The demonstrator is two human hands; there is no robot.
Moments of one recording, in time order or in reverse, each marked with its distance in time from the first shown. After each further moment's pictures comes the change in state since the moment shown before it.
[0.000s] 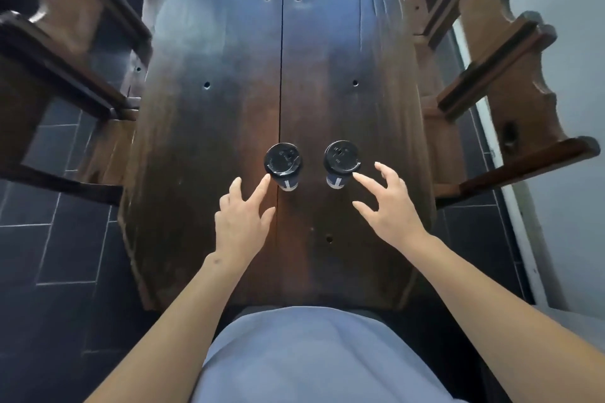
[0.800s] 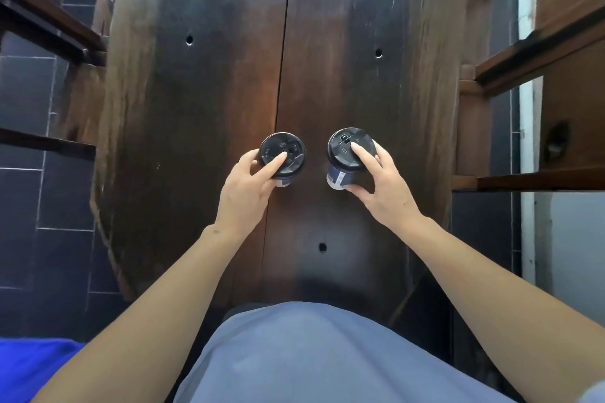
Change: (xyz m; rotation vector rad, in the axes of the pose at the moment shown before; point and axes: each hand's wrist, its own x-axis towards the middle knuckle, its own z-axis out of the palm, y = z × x) left_hand 0.112 0.015 0.036 -0.326 0.037 0.140; right_hand 0.119 0.043 0.029 0.162 -0.169 -0.086
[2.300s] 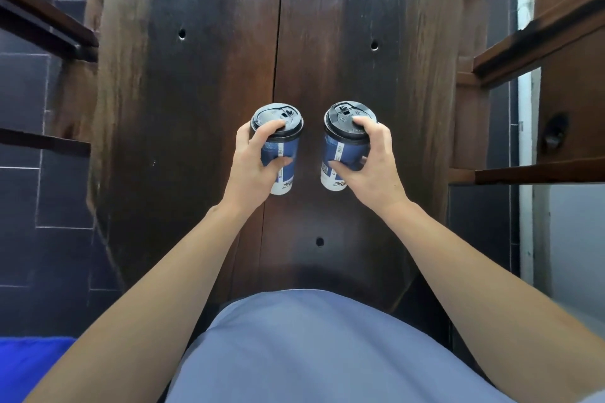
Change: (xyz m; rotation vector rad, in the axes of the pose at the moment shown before) left_hand 0.029 0.026 -0.006 -0.451 0.024 -0.072; right_hand 0.019 -0.032 0.000 0.292 0.213 -0.008
